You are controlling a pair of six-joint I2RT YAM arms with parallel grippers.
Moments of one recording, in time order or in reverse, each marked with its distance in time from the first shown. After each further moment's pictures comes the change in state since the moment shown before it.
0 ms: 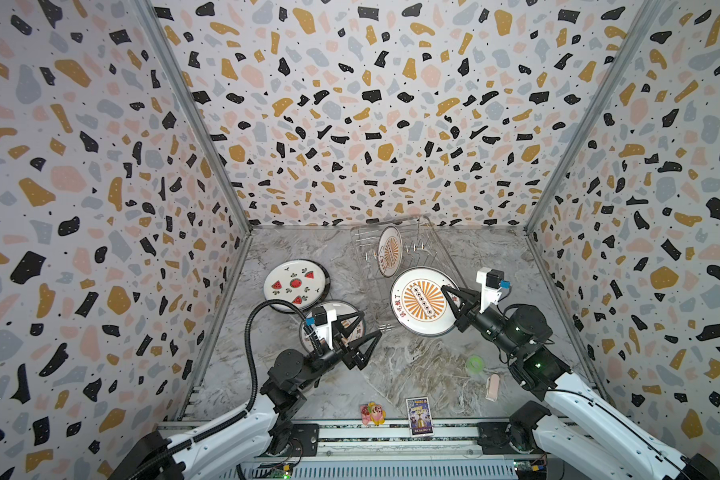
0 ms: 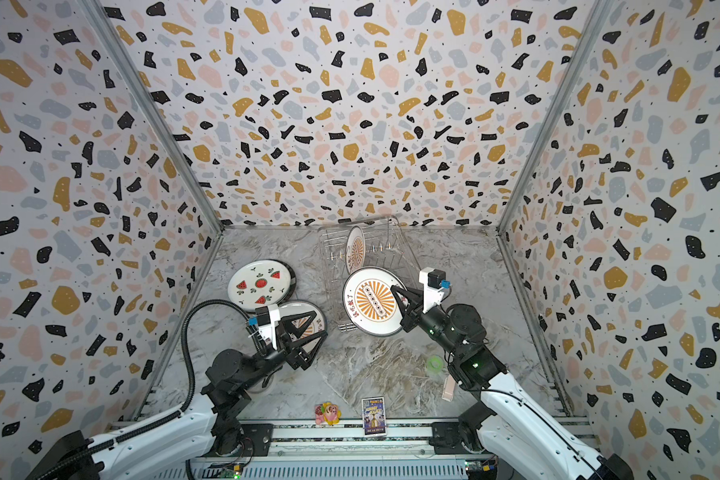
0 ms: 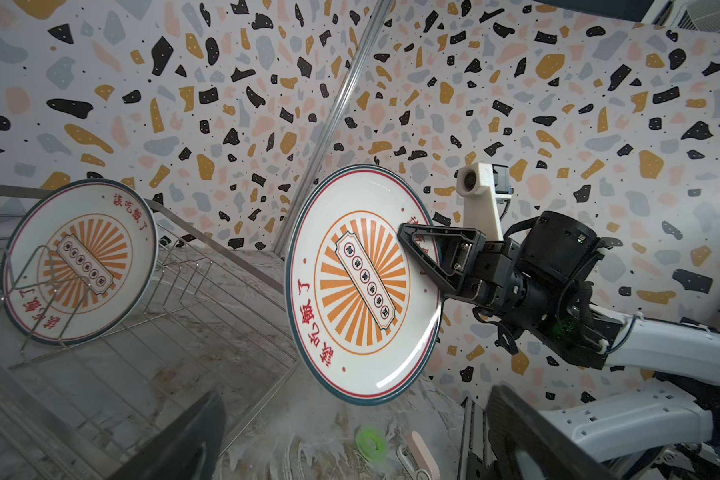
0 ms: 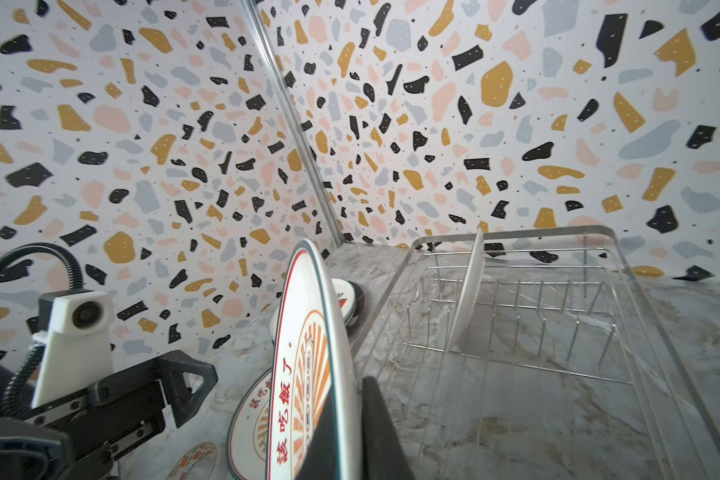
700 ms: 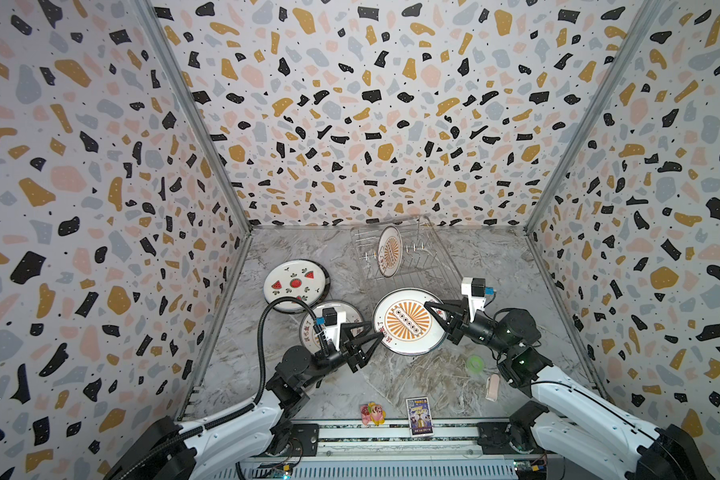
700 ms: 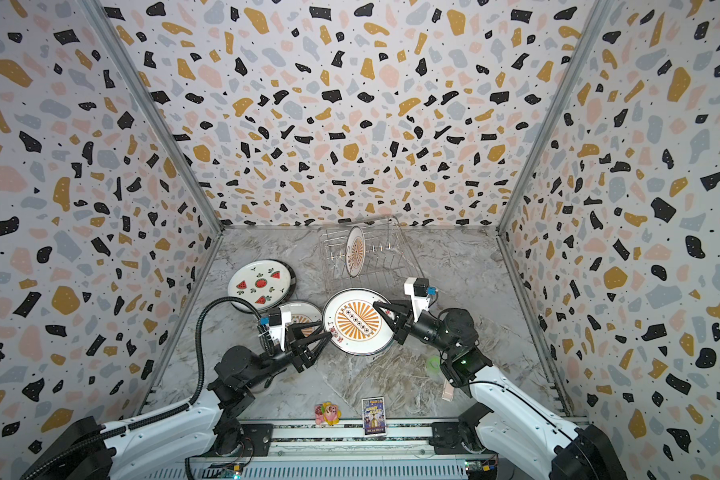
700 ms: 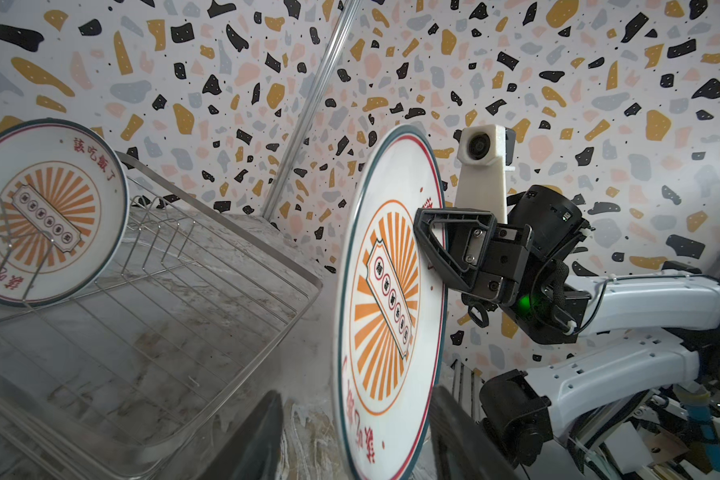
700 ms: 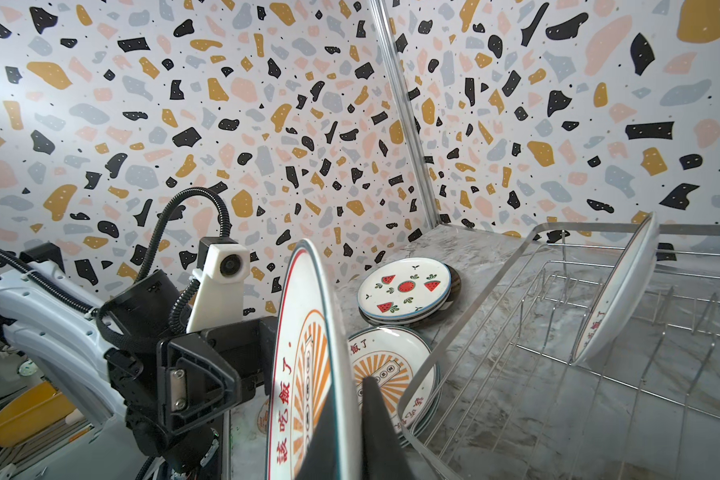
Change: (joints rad) left arm -0.007 0.118 0.000 0.023 0.066 -0.006; right arm -0.004 0.147 -0.079 0.288 -0.284 0.057
